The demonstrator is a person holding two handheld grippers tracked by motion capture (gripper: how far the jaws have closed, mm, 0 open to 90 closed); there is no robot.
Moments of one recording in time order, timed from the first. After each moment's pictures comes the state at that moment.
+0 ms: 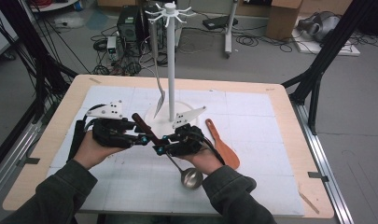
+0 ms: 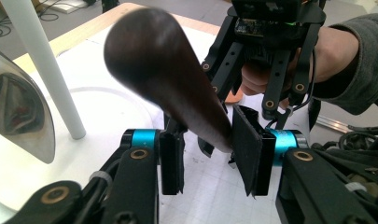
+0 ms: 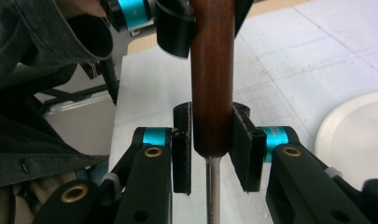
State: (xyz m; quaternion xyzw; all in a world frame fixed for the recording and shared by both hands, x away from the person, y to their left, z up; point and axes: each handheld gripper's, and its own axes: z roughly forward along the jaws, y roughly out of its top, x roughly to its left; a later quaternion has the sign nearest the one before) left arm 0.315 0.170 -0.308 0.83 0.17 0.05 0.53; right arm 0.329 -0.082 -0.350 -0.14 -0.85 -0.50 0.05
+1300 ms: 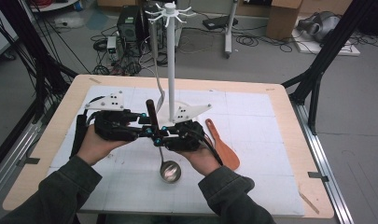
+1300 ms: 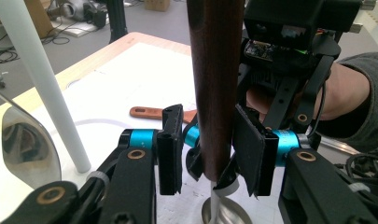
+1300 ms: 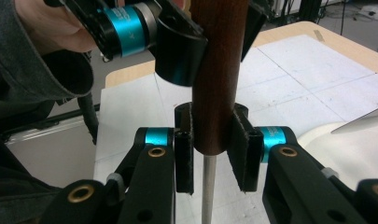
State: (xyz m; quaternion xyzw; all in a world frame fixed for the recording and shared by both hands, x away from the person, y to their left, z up) left arm 0.314 0.157 -0.283 0.81 0.17 0.06 0.56; right arm 0.318 -0.080 -0.323 -0.16 -0.83 -0.54 -0.02
